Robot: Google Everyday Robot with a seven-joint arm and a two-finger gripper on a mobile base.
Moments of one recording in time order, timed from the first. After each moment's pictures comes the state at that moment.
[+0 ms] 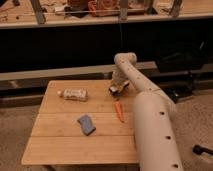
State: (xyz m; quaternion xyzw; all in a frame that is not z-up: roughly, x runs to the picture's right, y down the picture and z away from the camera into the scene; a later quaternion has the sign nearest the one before) arm 0.083 -0.018 0.988 -0.24 -0.18 -0.32 0.90
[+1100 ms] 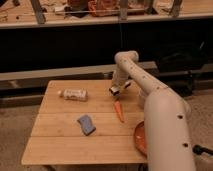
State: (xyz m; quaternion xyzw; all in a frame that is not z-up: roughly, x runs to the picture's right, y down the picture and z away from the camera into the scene) arm 0.085 -0.014 0.944 -0.24 -0.18 -0.32 0.90
